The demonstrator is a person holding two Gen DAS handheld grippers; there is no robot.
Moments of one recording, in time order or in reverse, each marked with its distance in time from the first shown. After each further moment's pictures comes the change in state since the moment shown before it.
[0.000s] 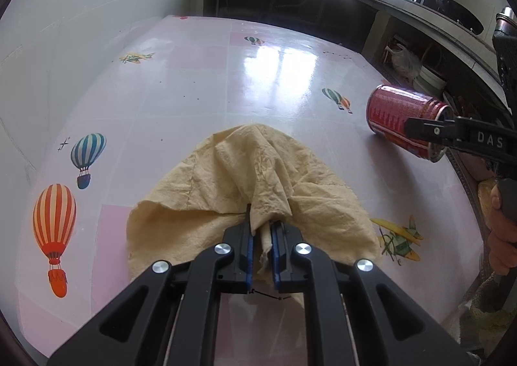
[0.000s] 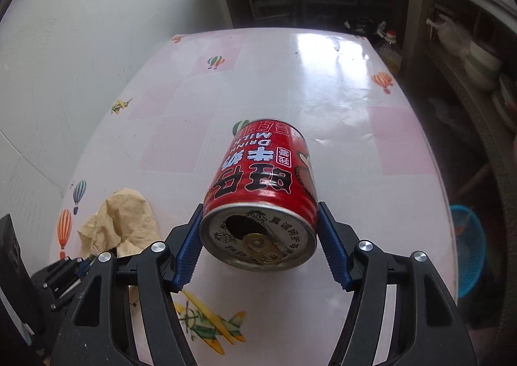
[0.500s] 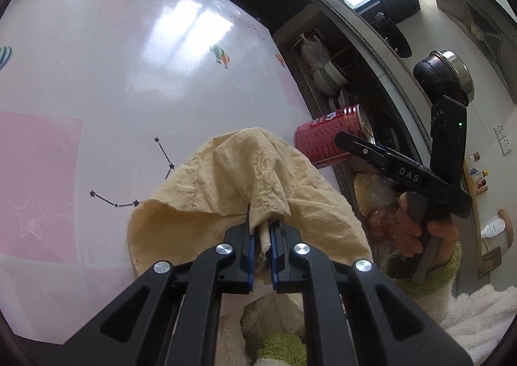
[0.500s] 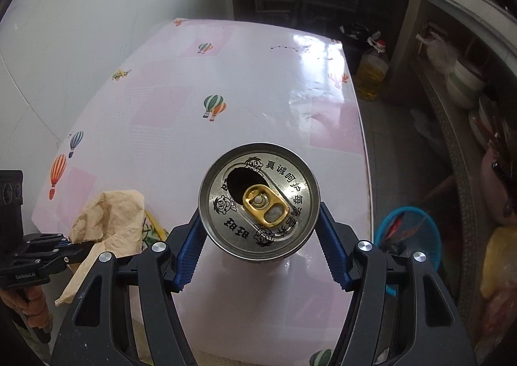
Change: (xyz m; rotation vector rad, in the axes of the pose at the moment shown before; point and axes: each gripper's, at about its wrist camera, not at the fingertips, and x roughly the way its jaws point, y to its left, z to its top) left arm -0.021 -0.019 -0.024 -0.162 0.186 -0.567; right arm -0.040 -0.027 -0.022 -0.135 0.052 -0.076
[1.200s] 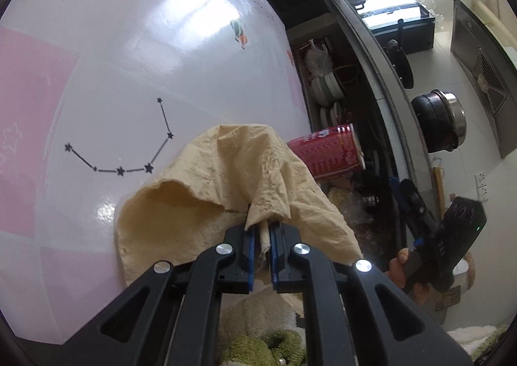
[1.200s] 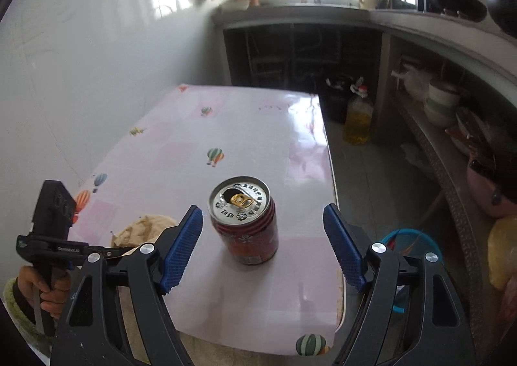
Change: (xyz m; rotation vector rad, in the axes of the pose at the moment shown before) left arm 0.012 0.028 -0.007 -0.224 0.022 -0.172; right arm -0.091 -0.029 -0.065 0.081 -0.344 0.100
